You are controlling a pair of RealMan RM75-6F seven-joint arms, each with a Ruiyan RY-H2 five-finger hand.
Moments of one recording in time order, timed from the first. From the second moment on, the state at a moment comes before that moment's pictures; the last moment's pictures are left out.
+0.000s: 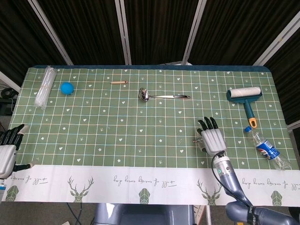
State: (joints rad) left arm -0.13 -1.10 -0.05 -1.63 1.41 1.38 -0.03; right arm 0.48 -1.57 0.18 -1.42 -1.20 1.12 -0.47
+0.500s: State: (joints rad) left arm -0.14 -1.10 -0.05 -1.64 1.40 1.36 -0.04; right arm 0.51 -1.65 0.17 -1.30 -1.17 1.09 -0.46
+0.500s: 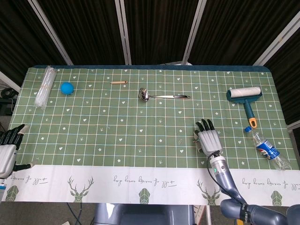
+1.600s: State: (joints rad) left arm -0.15 -1.09 -0.06 -1.64 1.37 1.34 -0.05; right arm 0.55 -1.73 0.17 -1.18 -1.15 1.04 -0.44
